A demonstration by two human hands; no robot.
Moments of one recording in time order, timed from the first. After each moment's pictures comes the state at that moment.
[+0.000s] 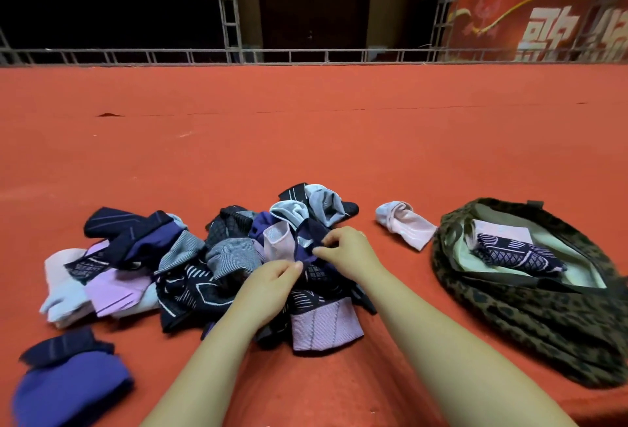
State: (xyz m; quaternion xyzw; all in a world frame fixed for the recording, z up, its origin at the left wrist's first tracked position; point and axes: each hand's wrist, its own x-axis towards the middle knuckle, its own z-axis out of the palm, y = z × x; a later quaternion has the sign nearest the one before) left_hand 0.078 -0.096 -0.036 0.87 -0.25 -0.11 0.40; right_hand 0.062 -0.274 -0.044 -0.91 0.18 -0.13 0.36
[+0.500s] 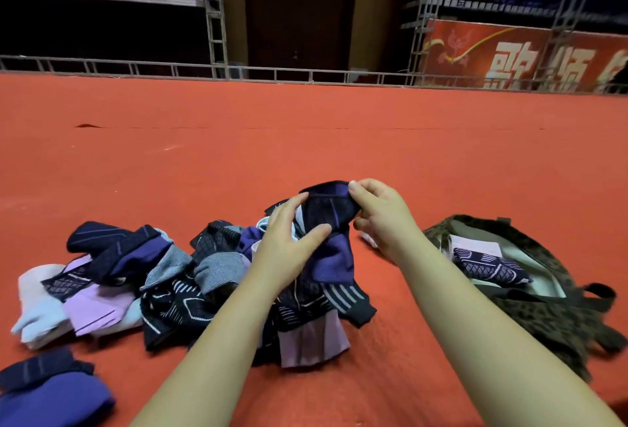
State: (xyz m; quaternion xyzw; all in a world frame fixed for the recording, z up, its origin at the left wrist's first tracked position) left_hand 0.076 -0.130 0.025 0.74 -0.33 -0.01 0.59; right_hand 0.007 -0.274 0.076 -0.69 0.10 -0.24 0.68
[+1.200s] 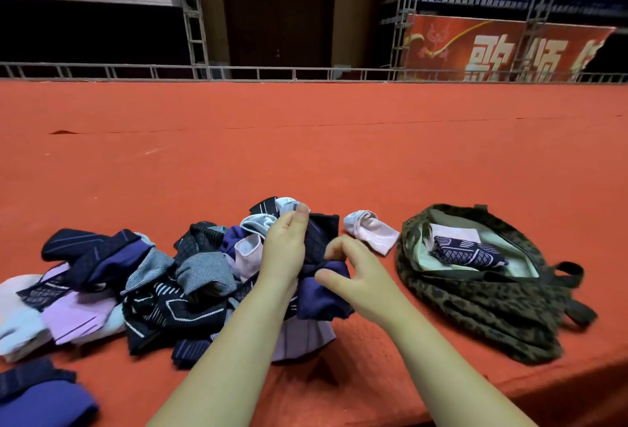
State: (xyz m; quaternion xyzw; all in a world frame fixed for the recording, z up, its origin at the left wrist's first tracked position) left_hand 0.054 -0.171 0.019 0.61 -0.21 -0.09 0.76; right_hand -0.050 -0.257 0.007 -0.87 0.03 -0.25 0.43
